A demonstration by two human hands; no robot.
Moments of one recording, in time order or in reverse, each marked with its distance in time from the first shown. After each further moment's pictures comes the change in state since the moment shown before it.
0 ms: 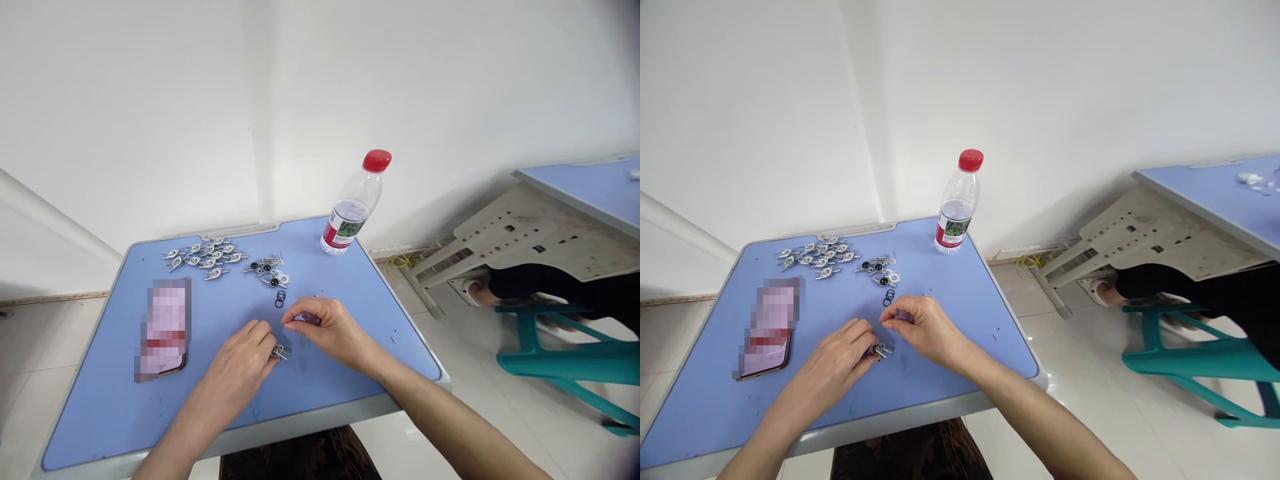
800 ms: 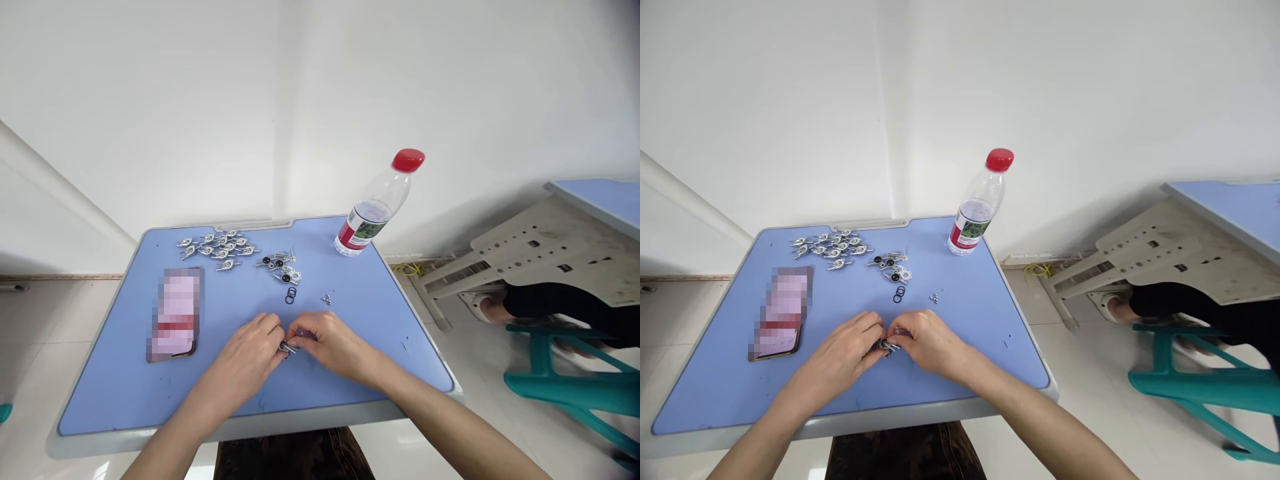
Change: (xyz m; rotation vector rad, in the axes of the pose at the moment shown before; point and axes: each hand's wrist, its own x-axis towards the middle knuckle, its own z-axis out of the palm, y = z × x) left_hand -0.001 -0.005 0.004 -0.069 0.021 -0.018; right_hand 0.000 0.003 0.013 -0.290 -0.257 -0.020
